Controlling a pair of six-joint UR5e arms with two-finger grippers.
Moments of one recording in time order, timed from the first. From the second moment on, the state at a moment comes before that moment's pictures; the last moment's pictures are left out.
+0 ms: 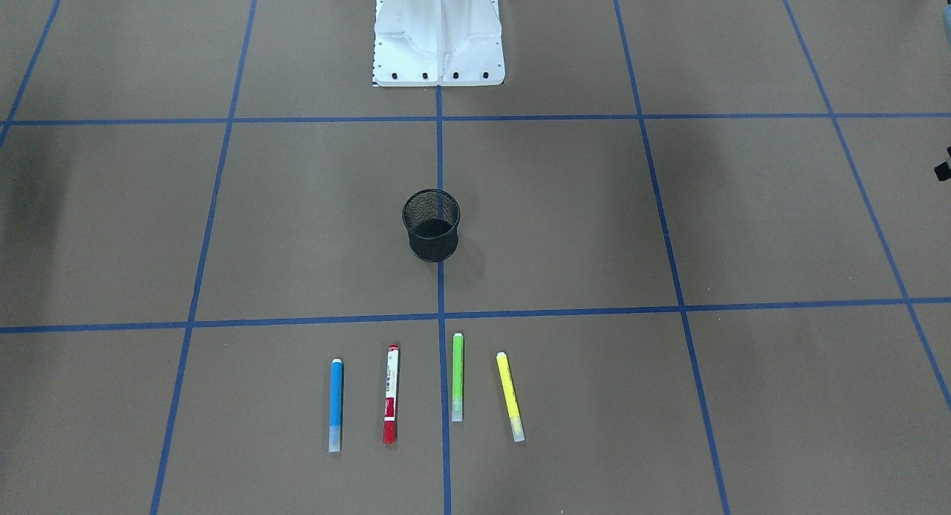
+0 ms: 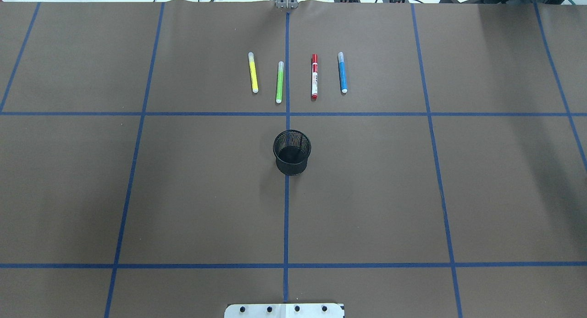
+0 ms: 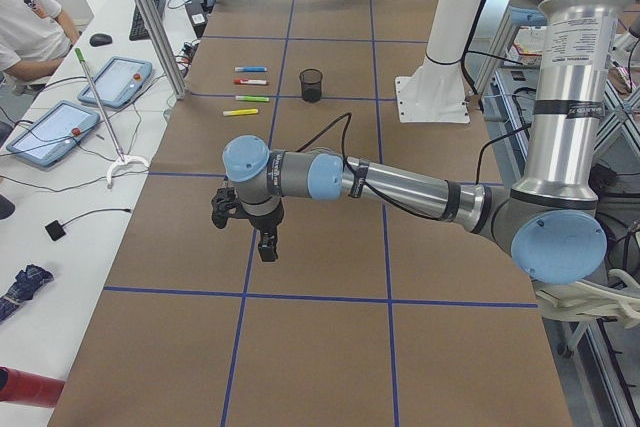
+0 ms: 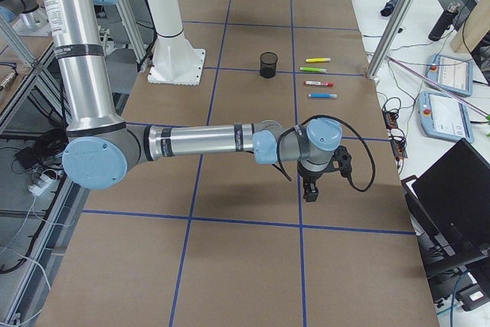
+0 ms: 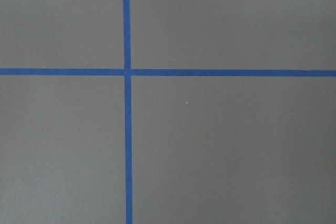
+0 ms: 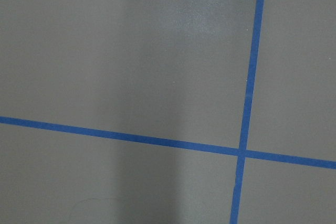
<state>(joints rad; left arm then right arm) -1.49 -1.62 -1.73 -1.40 -2.38 -0.12 1.49 -1.41 1.50 -1.52 2.41 0.05</state>
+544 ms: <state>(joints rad) -1.49 -1.62 -1.73 -1.40 -2.38 -0.12 1.49 -1.43 1.54 -1.52 2.41 0.05</state>
